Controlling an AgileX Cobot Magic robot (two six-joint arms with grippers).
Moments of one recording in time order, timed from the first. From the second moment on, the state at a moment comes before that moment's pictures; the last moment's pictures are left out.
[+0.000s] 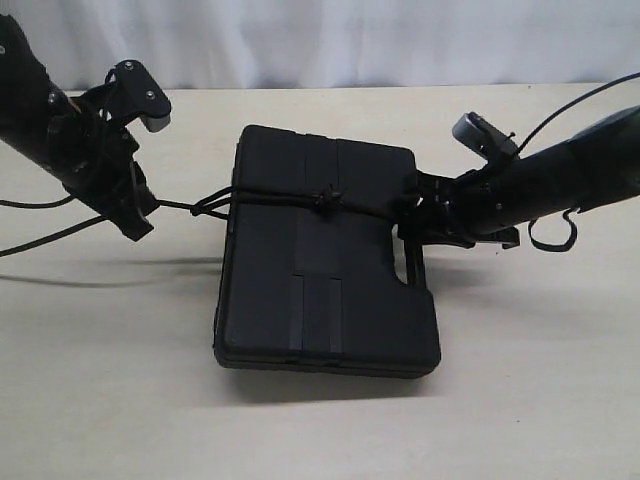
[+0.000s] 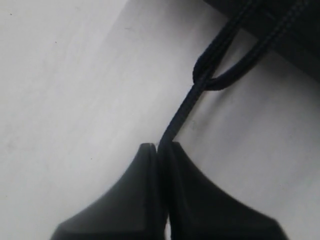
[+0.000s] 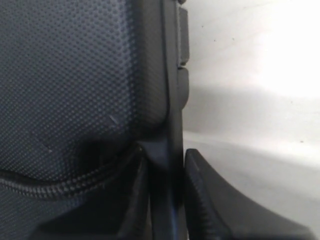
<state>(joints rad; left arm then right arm) -0.08 1.74 -1.08 -0.24 0.65 0.87 0.06 1.93 -1.00 1.15 0.62 -0.75</state>
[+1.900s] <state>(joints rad) -0.04 1.45 -1.13 -0.34 0.91 0.43 0.03 2.03 -1.34 0.53 0.83 -0.39</state>
